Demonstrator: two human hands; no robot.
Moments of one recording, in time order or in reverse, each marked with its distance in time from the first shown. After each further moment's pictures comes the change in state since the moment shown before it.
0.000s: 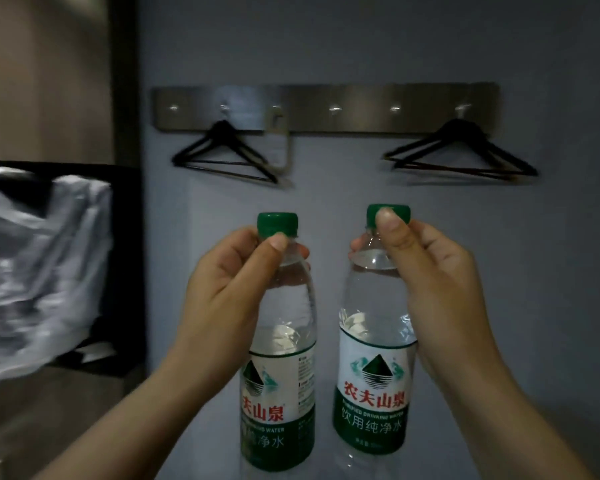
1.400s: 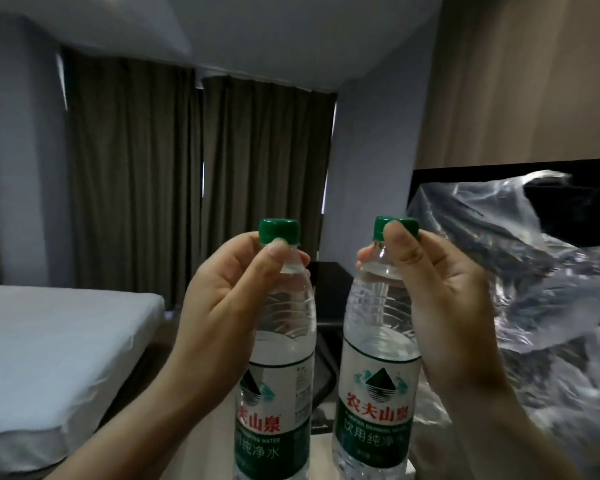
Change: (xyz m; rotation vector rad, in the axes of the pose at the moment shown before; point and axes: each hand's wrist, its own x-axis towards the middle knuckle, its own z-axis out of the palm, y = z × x) left_hand 0.000 0.070 -0.719 0.917 0.772 0.056; right_hand -0.048 0.163 0.826 0.800 -0.810 0.067
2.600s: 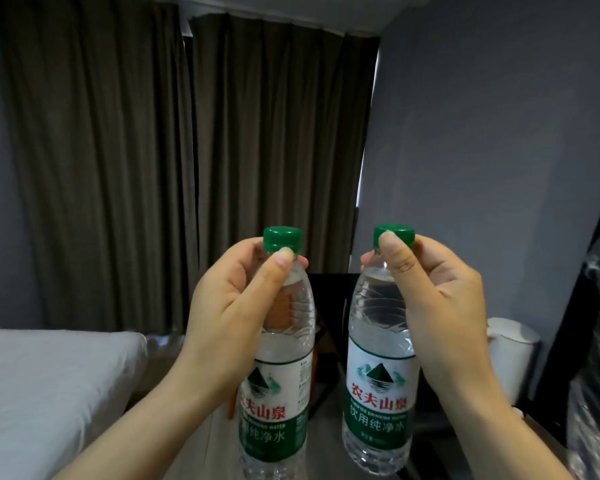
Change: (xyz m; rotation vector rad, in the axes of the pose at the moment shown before) left_hand 0.480 -0.513 -0.200 0.099 0.064 -0.080; right_hand 0.415 0.543 0.265 -0.003 0.047 0.058
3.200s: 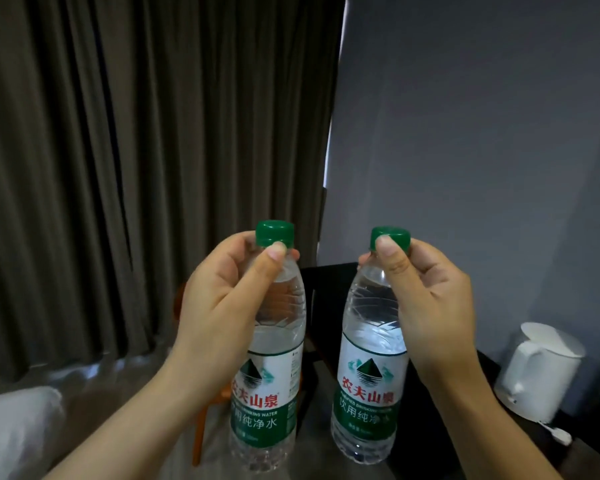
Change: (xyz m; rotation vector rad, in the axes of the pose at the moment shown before) left_hand 0.242 -0.236 -0.068 -0.100 -0.112 -0.032; right_hand 0.167 0.232 0.136 -0.085 0.146 0.086
